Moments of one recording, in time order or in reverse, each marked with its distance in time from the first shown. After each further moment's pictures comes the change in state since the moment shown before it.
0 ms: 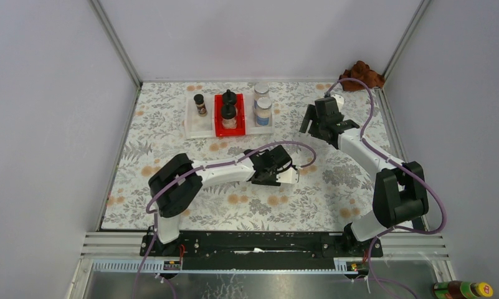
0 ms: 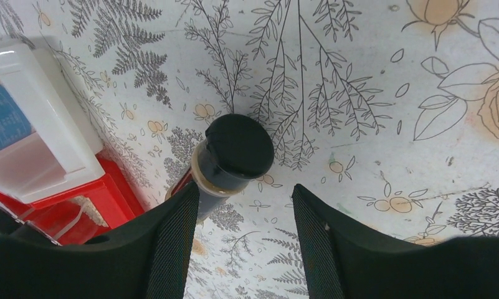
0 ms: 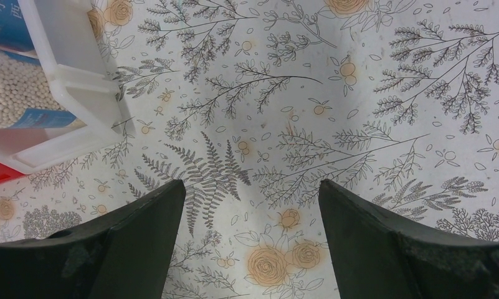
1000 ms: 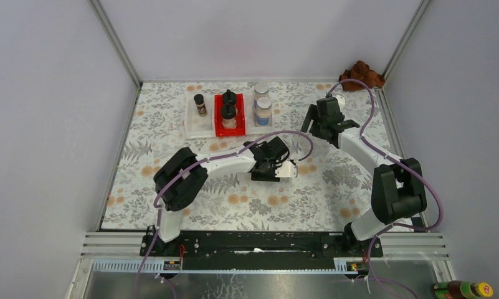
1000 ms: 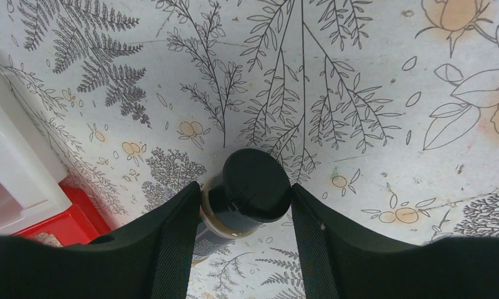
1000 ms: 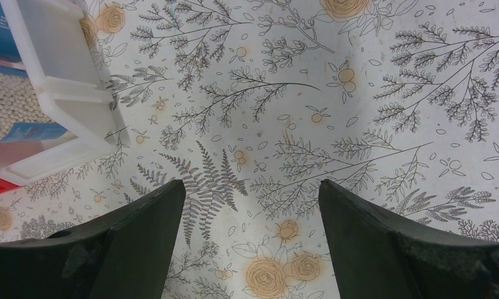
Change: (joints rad) left arm 0.082 0.072 0.075 -0.049 0.156 0.015; right arm -0.029 0.026 -0.009 0.040 -0.024 0.001
